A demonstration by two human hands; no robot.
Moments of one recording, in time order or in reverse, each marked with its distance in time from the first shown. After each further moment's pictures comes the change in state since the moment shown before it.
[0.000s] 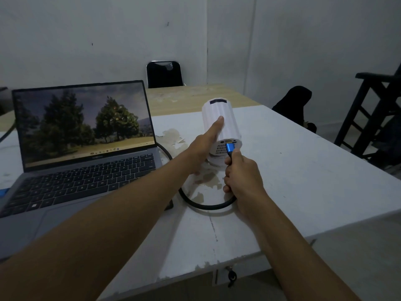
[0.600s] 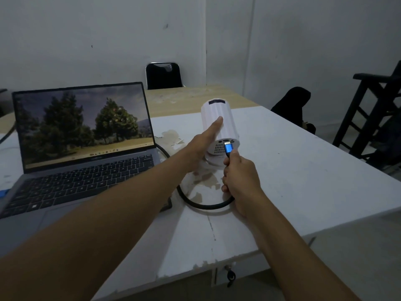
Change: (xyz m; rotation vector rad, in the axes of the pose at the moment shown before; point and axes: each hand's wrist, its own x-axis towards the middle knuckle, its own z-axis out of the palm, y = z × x) left_hand -0.013 0.013 -0.001 -0.005 -0.009 -0.057; right_hand 0.000 0.000 0.001 0.001 0.008 -0.001
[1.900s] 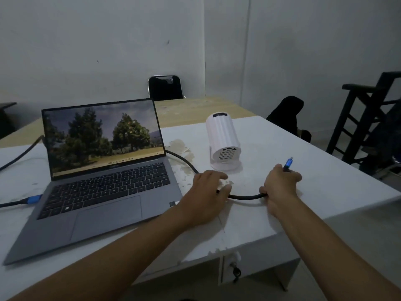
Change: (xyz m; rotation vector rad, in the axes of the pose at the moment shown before) left_hand -0.140 -0.035 -0.001 0.825 -0.032 0.409; right_hand -0.023 -0.024 -0.053 0.331 0.377 0.172
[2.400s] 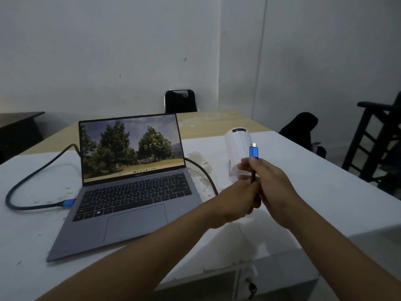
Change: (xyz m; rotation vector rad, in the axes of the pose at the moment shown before) left_hand -0.008 0.055 -0.040 -0.512 -0.237 -0.077; right_hand -0.061 -0.014 0.029 -0.253 -0.546 -0.309
